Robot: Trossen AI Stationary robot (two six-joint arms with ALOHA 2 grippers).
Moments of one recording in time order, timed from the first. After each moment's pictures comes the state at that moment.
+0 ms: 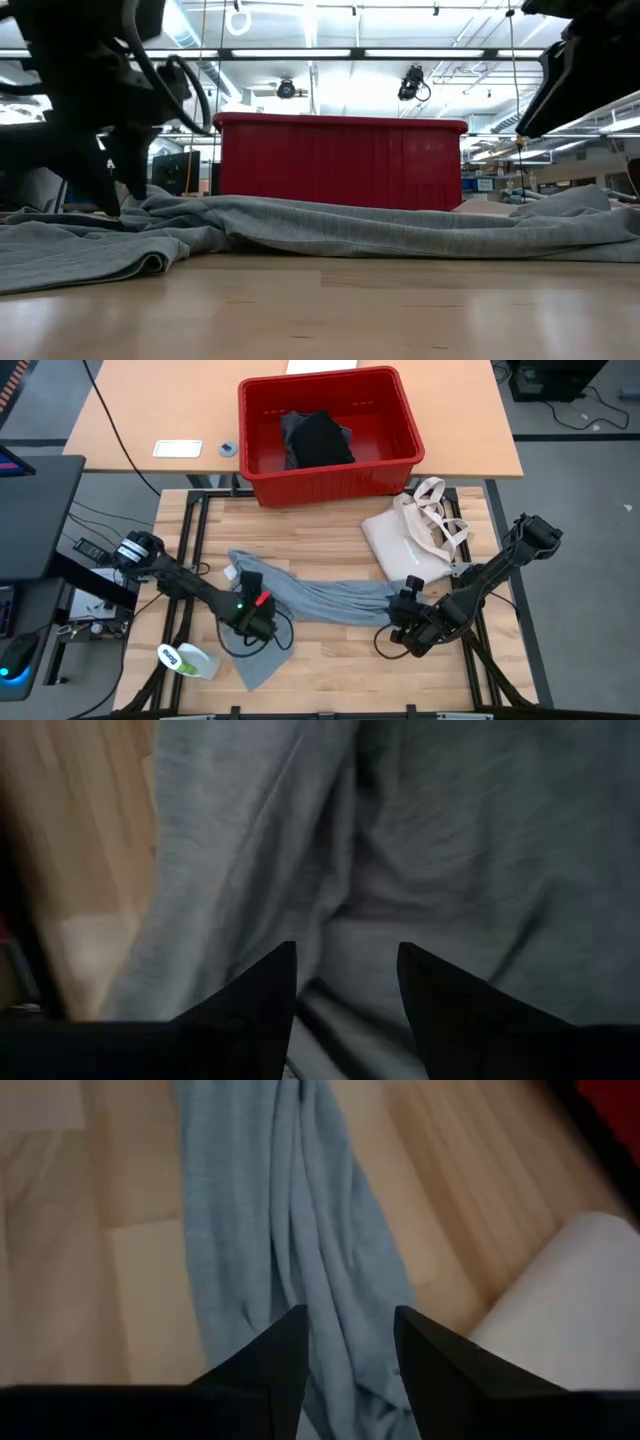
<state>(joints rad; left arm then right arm) -0.47 1.63 0.94 -0.97 -0.49 -0.34 0.67 1.41 0.87 -0.78 0.73 0.83</state>
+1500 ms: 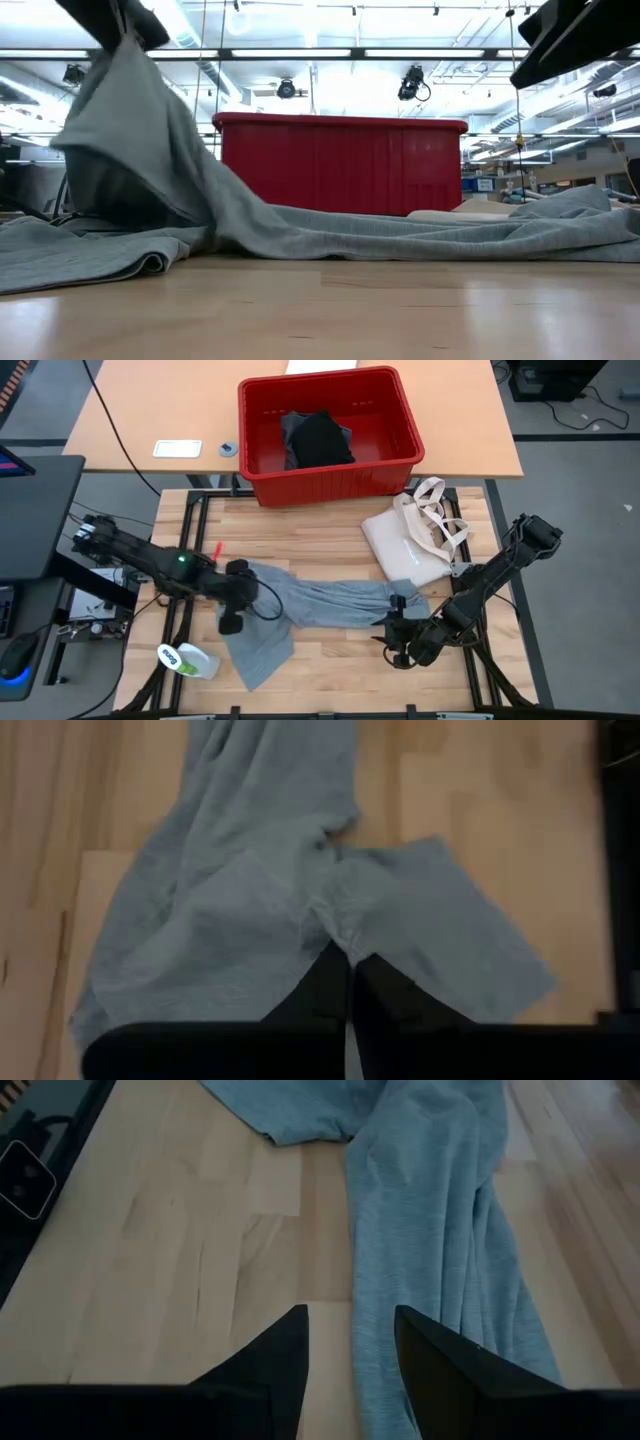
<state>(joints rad) -0.38 1.15 1.05 -0.95 -0.11 -0.39 0.73 1.41 0.84 -0.33 0.60 0.48</state>
